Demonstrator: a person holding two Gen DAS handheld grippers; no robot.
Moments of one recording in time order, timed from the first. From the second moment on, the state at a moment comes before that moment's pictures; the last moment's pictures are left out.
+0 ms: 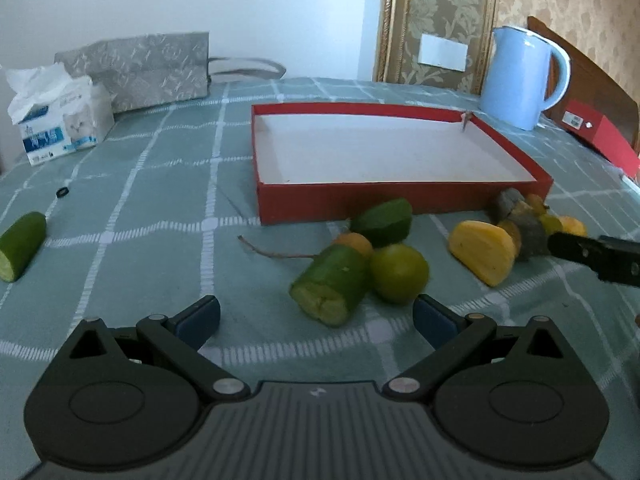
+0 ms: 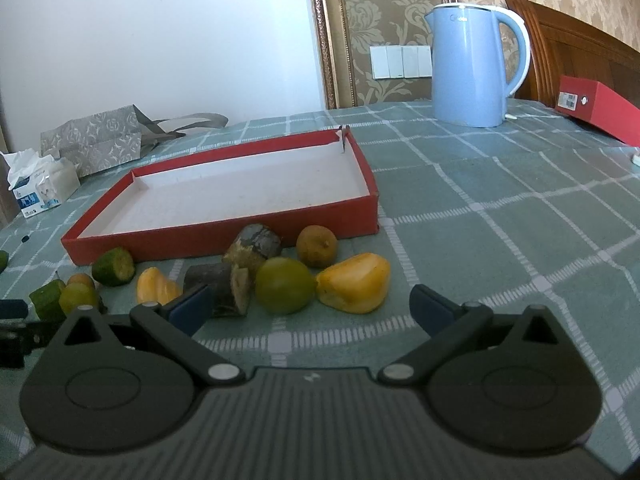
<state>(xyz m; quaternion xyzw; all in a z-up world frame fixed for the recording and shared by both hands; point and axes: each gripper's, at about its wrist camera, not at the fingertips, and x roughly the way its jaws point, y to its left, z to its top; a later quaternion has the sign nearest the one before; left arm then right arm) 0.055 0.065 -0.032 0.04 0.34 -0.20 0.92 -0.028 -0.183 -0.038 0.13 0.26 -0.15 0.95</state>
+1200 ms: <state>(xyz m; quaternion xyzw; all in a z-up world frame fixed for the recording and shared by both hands) 0.055 0.061 -0.026 0.08 0.32 -0.28 0.90 -0.021 -0.179 -0.040 0.12 0.27 -0.15 0.94</state>
